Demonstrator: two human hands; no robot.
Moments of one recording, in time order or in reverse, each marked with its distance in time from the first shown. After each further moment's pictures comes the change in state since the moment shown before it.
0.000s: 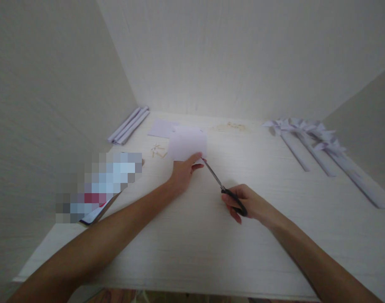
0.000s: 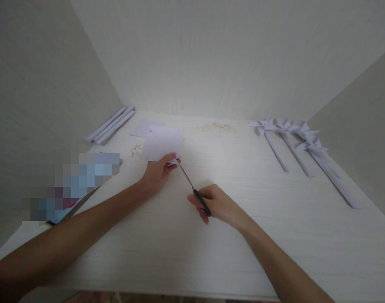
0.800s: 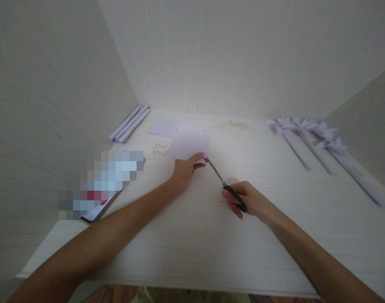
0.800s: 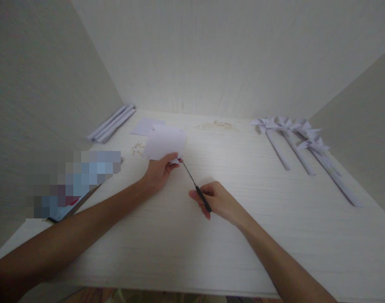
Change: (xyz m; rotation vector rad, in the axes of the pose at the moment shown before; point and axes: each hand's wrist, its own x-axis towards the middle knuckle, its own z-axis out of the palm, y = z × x) left_hand -0.004 0.002 0.001 0.023 -0.043 0.012; right_hand 0.002 0.002 0.002 -0.008 0.074 0.043
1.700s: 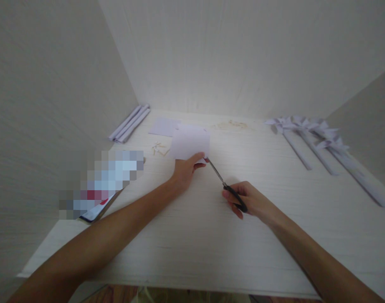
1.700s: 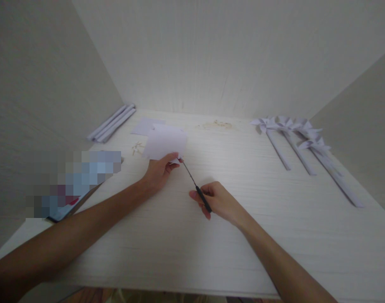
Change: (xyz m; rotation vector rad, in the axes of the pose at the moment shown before) left_hand 0.000 -0.001 0.001 -0.005 0.016 -0.006; right_hand 0.000 -0.003 0.000 -0.046 -0.008 0.013
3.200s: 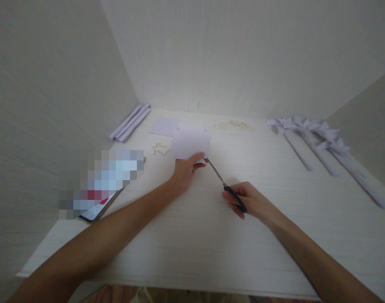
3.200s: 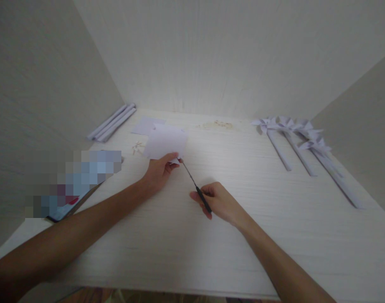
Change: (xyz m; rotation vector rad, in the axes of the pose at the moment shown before) left_hand 0.001 -0.001 -0.002 -0.009 -0.021 0.018; right_hand 0.002 0.007 -0.001 -0.053 0.030 -0.022
